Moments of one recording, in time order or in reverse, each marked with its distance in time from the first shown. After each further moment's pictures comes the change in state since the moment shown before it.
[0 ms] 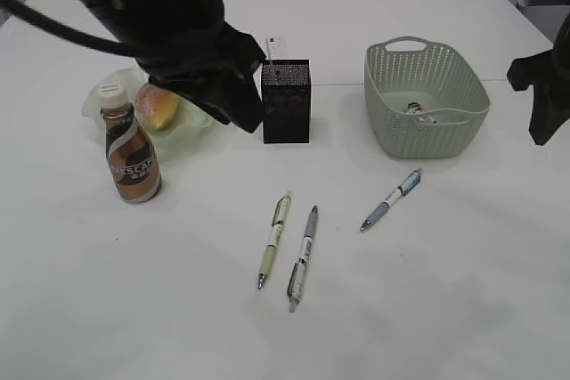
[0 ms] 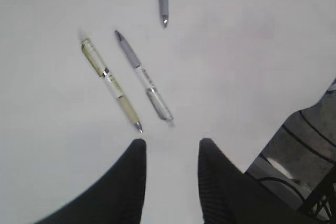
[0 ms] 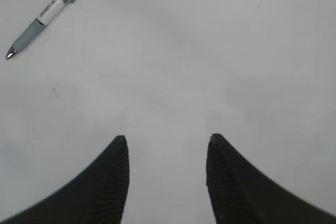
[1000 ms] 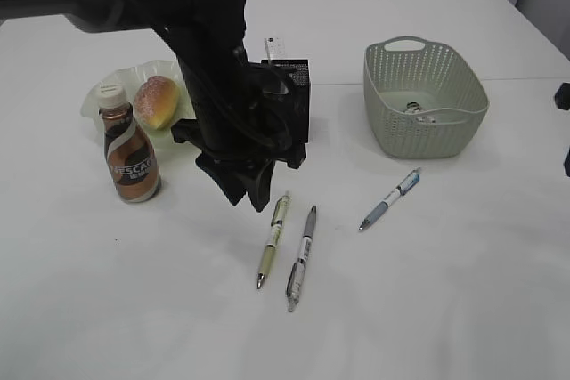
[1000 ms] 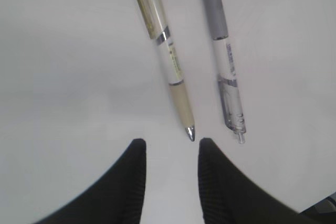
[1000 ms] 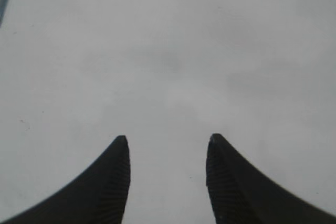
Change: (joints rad) left arm -0.004 0.458 -0.254 0.168 0.158 -0.294; right arm -0.278 0.164 0.000 0.209 -0.005 -0.061
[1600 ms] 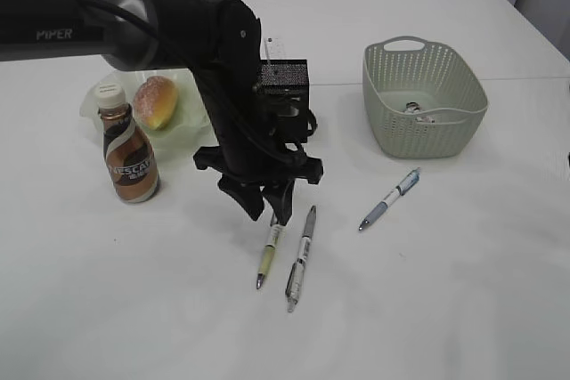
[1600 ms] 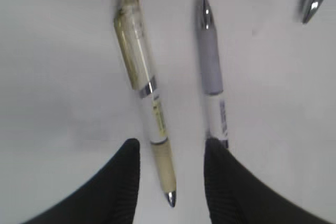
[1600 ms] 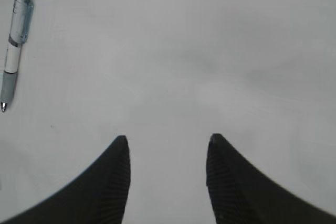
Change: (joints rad) left arm -0.002 0.097 0.000 -0.053 -0.125 -0.044; right arm -0.080 0.000 0.000 0.100 0.000 -0.025
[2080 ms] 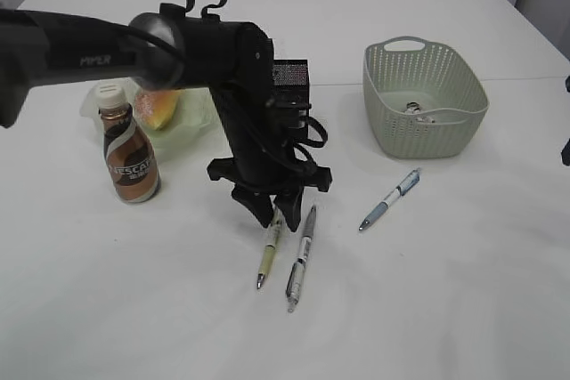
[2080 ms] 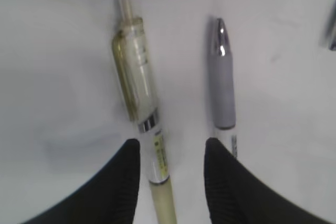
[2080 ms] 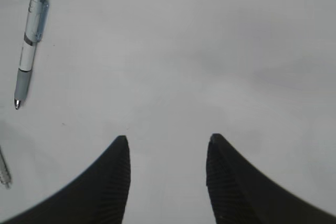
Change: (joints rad) left arm 0.000 0.088 -0.059 -0.011 -0.034 -0.033; right arm 0.000 0.000 0.000 0.040 -0.001 -0.019
